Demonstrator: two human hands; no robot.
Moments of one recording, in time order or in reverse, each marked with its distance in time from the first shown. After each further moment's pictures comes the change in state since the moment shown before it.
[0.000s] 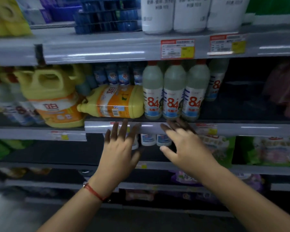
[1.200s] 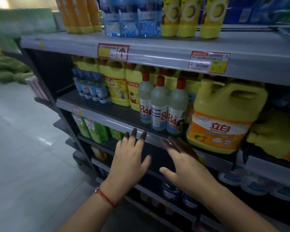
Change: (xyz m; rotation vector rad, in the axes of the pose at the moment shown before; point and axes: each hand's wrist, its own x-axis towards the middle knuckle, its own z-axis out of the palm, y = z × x) left_hand -0.084 -0.403 -0.034 -0.032 -0.009 -0.394; right_hand 0.189 -0.371 0.170 0.076 -0.236 -0.327
